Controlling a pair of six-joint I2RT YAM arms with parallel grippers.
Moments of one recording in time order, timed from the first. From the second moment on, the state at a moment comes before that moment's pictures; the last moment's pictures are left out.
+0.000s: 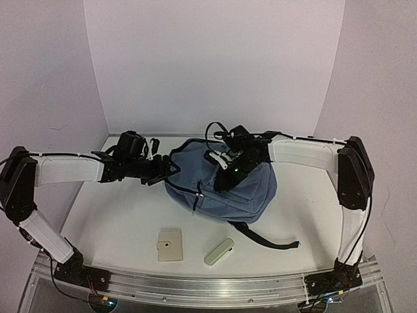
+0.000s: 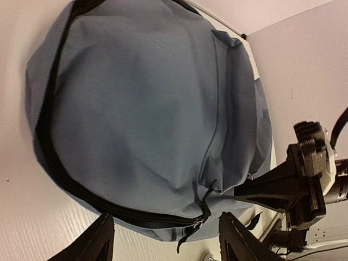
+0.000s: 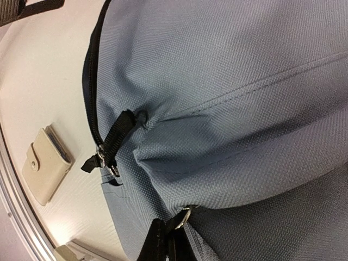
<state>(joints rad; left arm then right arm) -0.61 1.53 0.94 -0.02 0.28 -0.75 0.76 2.00 1.62 -0.69 -0.28 -0.01</state>
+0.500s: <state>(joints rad) -0.73 1.59 0.92 0.22 0.31 -0.36 0.75 1.97 1.66 -0.71 -0.27 -0.01</state>
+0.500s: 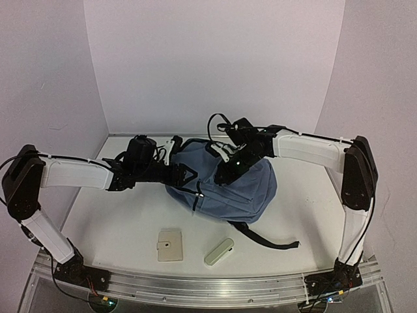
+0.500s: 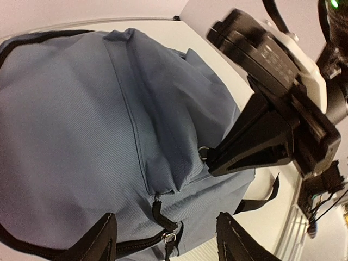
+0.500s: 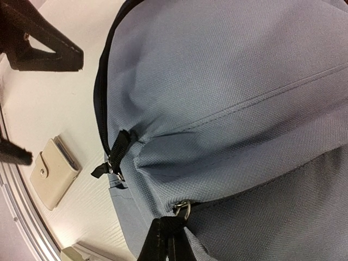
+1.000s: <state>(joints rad) -0.79 1.76 1.00 0.29 0.28 -0.05 0.72 1.97 1.69 -0.76 -0.29 -0.01</state>
